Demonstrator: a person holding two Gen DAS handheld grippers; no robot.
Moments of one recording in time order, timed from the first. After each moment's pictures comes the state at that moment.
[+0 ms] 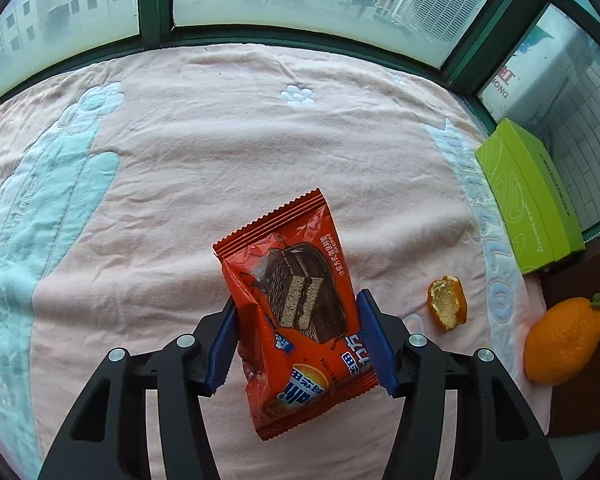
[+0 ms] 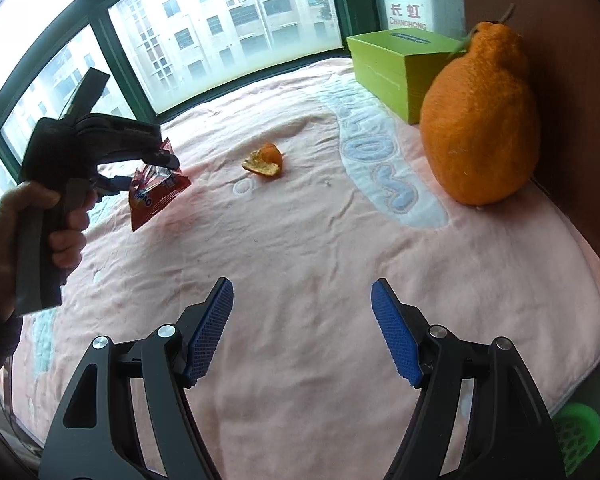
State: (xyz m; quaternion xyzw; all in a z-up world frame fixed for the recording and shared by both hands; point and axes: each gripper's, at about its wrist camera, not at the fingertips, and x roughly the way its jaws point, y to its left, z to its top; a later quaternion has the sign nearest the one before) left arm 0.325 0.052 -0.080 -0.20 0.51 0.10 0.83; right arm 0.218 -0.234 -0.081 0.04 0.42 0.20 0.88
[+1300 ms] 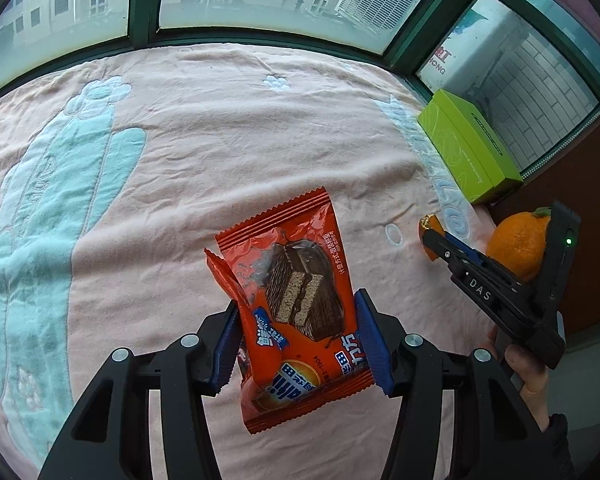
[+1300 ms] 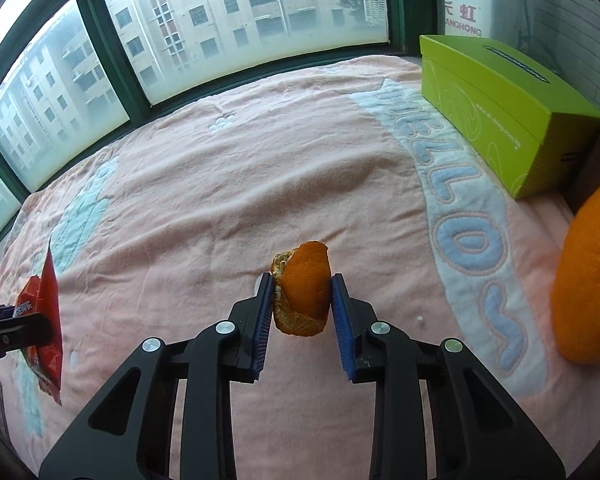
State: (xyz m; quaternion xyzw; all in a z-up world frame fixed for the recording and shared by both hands) left arm 0.232 0.074 -0.062 -0.19 0.51 -0.01 0.84; right arm 0.311 -0.159 -0.087 0.01 0.44 0.22 0.87
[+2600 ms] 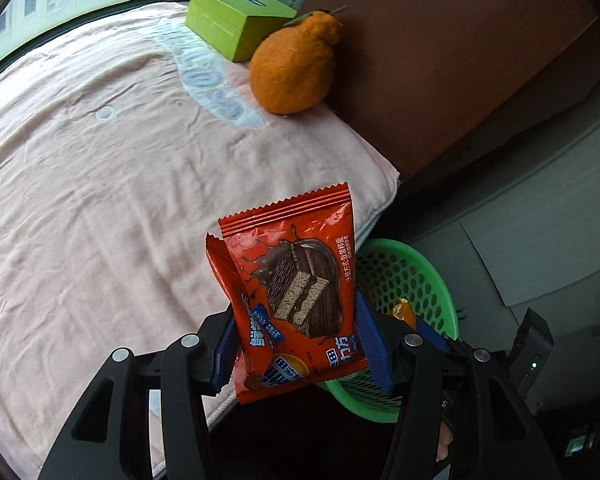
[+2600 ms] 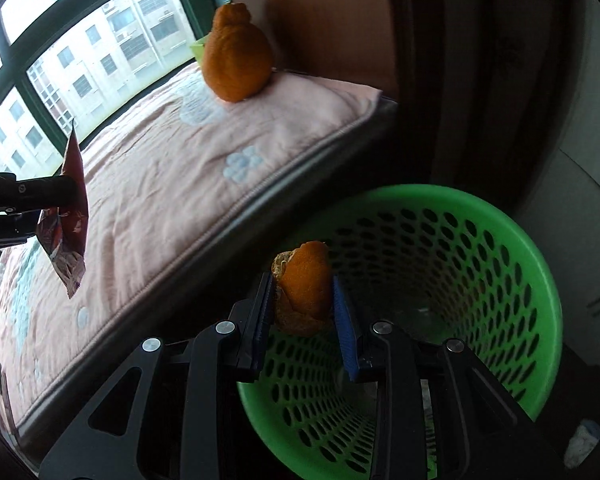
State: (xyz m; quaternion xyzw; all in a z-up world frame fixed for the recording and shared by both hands) left arm 0.127 -0.184 -0.042 -0.10 0.55 -0.24 0.80; right arm 0.016 -0.404 -0.105 0.14 0.45 0.00 0.88
